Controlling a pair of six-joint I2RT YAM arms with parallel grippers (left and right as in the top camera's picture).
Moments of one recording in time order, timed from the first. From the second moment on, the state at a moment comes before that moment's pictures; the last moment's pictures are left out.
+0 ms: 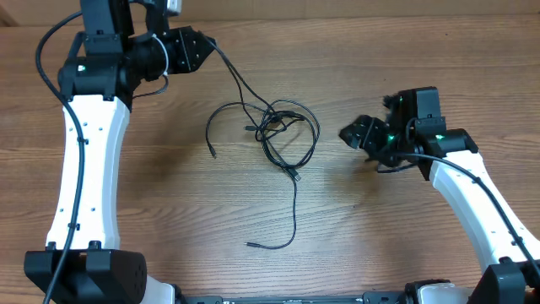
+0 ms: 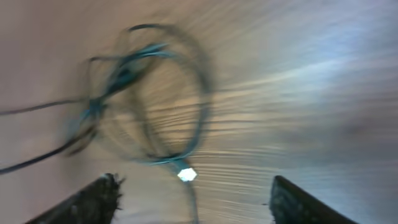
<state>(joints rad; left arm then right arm) -0.01 1.68 1.76 -0.76 0.72 -0.24 0.13 1.46 1.02 -0.60 -0.47 0.52</state>
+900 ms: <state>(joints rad) -0.15 1.63 1.76 -0.54 0.94 -0.37 0.55 1.46 1.02 0.00 -0.11 0.28</state>
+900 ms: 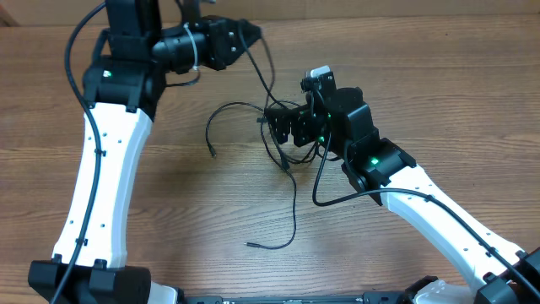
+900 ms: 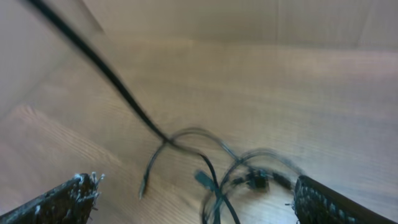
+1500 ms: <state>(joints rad) -0.25 1.63 1.76 -0.49 1.11 -0.41 0.51 1.50 1.02 0.13 -0.08 0.30</state>
